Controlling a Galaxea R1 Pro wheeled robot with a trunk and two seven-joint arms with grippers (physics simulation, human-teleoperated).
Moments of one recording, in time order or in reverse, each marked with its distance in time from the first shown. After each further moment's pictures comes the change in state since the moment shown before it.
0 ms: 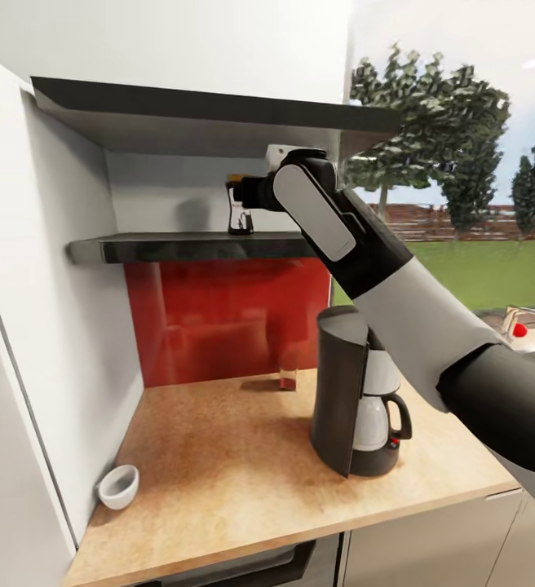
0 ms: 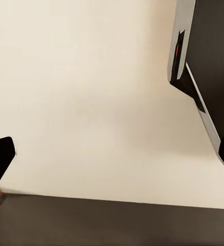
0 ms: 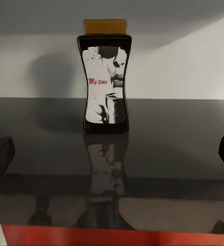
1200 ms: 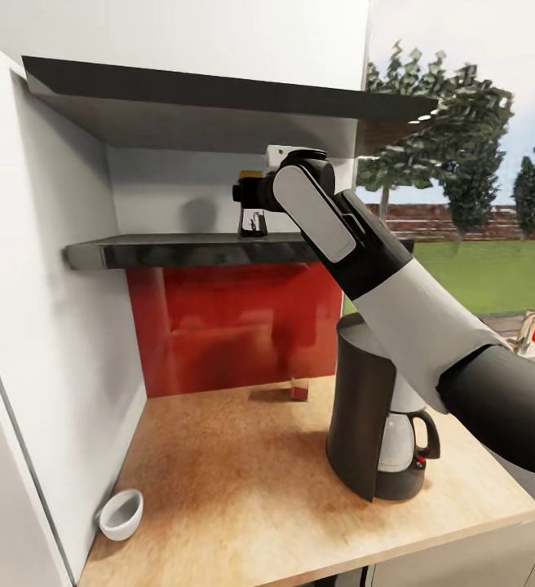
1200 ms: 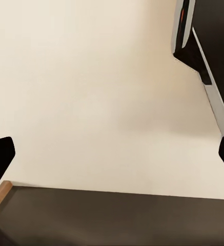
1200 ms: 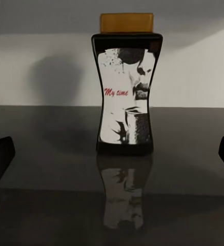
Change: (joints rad) left arm 0.053 0.001 -0.003 0.001 0.000 -0.001 -0.004; right arm 0.004 0.000 0.000 -0.007 0.000 -0.001 0.000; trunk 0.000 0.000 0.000
